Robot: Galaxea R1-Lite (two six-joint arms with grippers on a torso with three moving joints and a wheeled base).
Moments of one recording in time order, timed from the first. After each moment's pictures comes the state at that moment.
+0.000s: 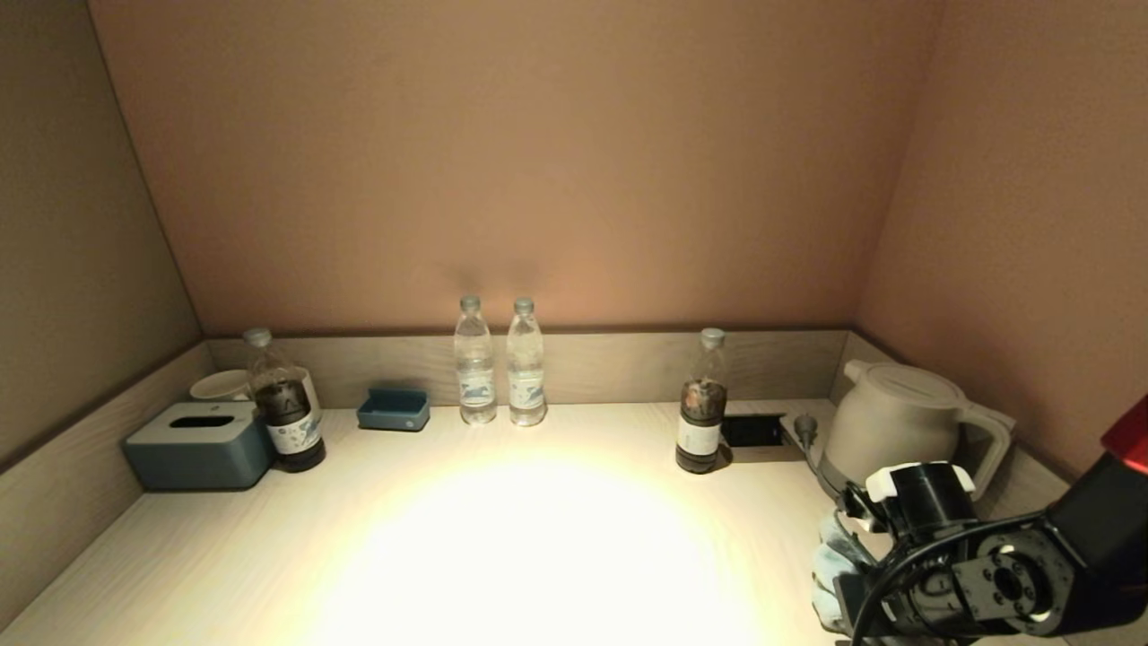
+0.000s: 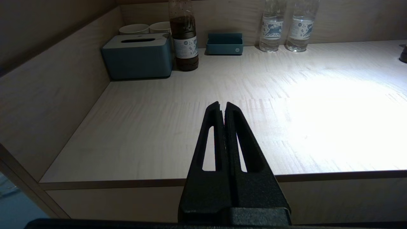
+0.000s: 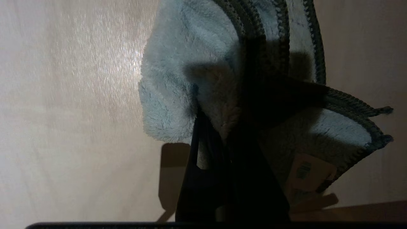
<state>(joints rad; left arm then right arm) -0.02 0.00 0.00 0.02 0.00 0.02 0.02 1.88 -0.45 -0.33 -0.08 0.03</state>
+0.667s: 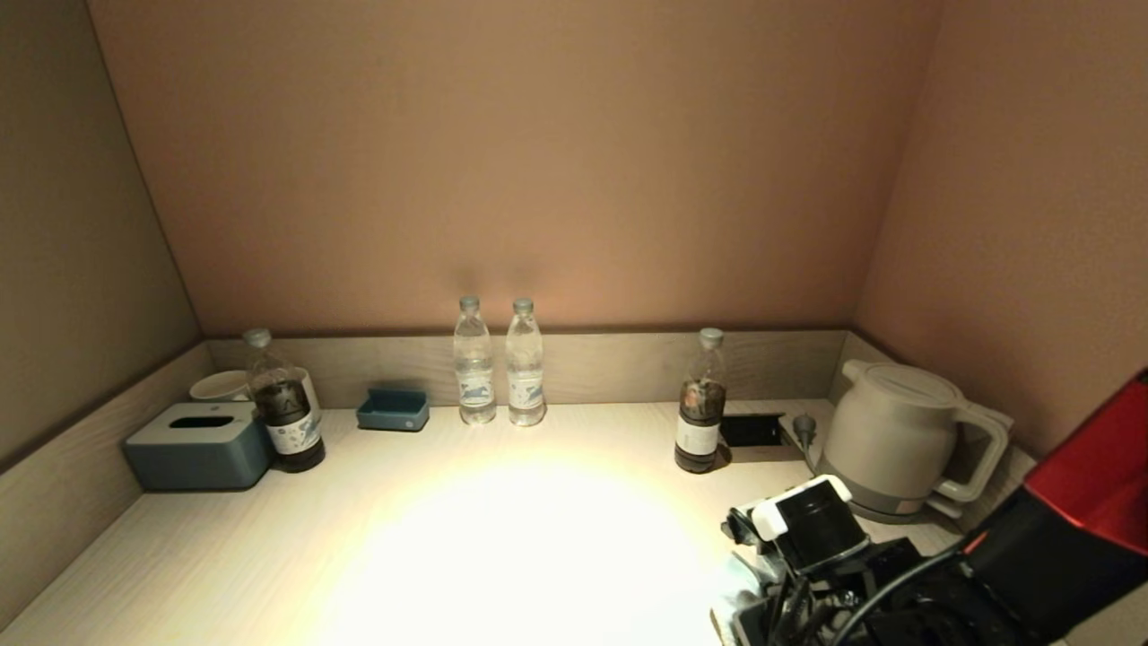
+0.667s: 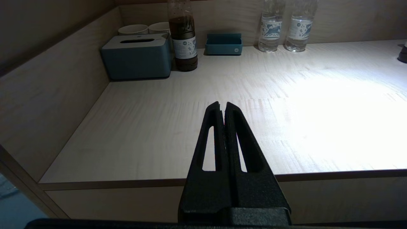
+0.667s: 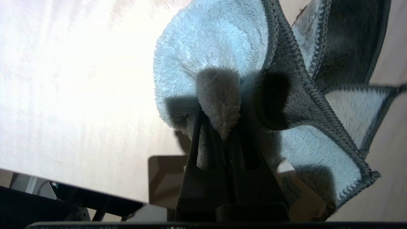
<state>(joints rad) -0.02 0.00 0.00 0.02 0.00 0.02 0.43 1.88 -0.50 -0.35 -0.08 0.06</state>
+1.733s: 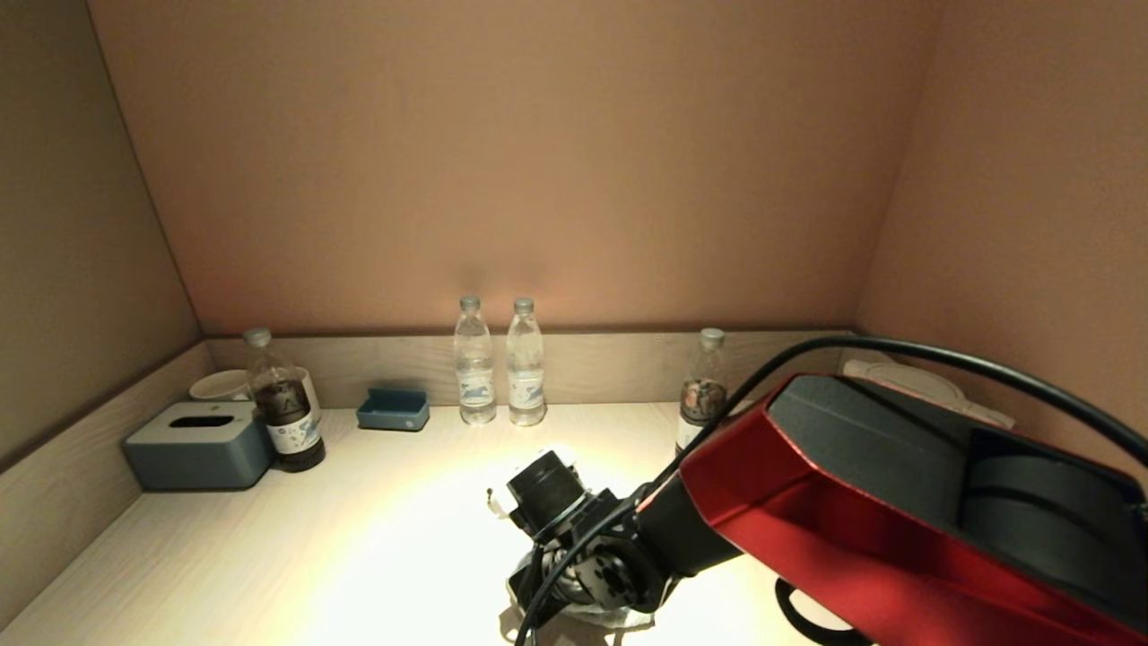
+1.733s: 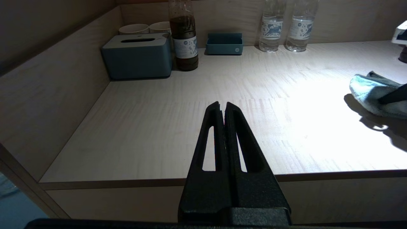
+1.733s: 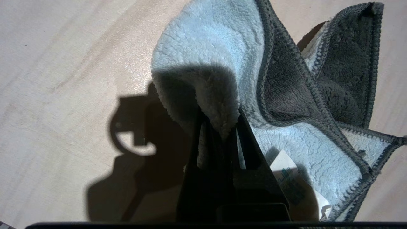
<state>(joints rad) -0.02 0.00 0.00 0.02 0.00 0.02 0.81 2.27 -1.24 -0.06 -0.15 0.09</state>
